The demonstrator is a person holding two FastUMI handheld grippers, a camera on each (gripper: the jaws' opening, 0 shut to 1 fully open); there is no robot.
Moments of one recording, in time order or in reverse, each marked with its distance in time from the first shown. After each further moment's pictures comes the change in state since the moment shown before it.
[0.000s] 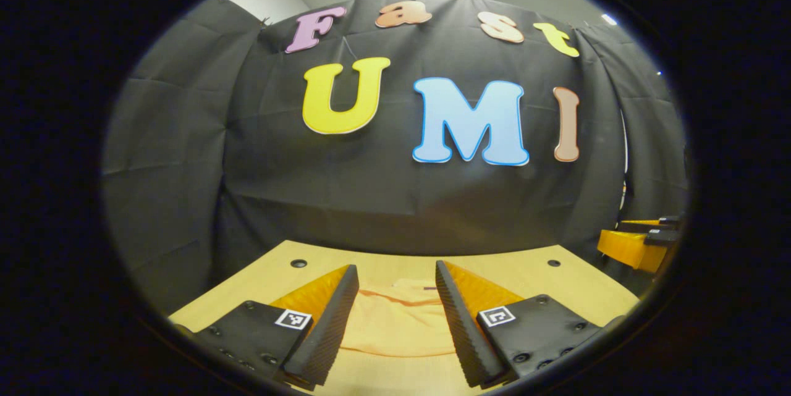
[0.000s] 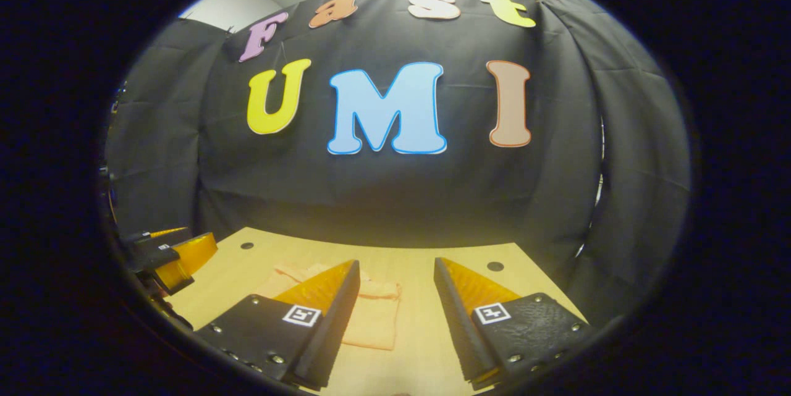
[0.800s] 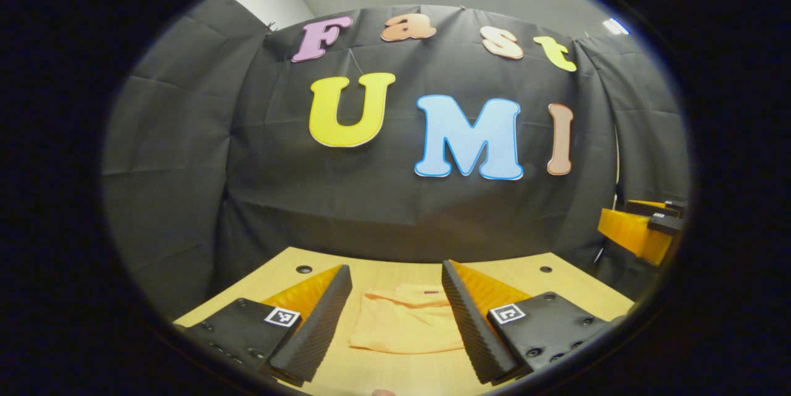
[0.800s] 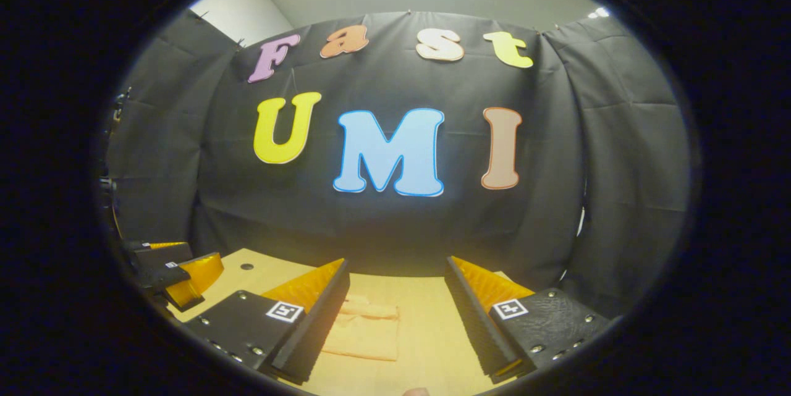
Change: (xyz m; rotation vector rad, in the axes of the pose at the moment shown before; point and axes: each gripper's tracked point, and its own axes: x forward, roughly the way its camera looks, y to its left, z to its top) left arm -0.033 0.021 0.016 -0.028 -0.036 -0.029; right arm -0.047 0.032 0.046 -0.058 -0.146 -0.067
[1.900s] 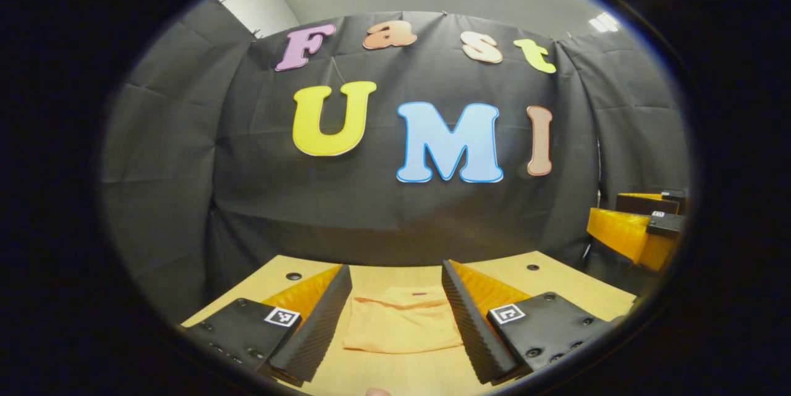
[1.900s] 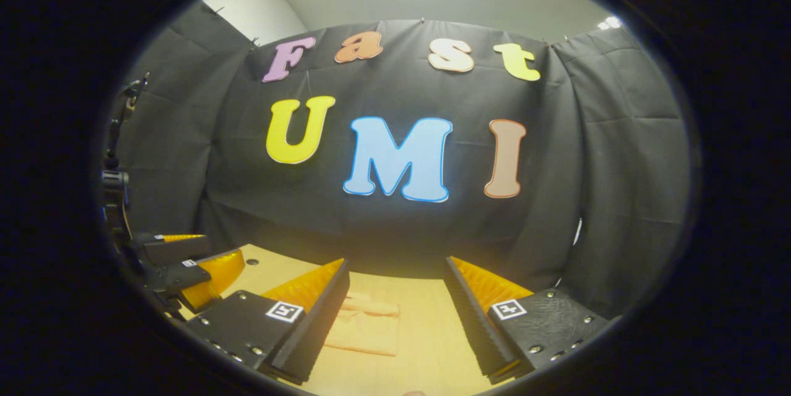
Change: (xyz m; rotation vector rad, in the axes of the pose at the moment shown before) left arm -0.018 -0.026 0.000 0.050 -0.035 -0.065; right arm -0.031 0.010 0.007 -0.040 -0.031 0.032
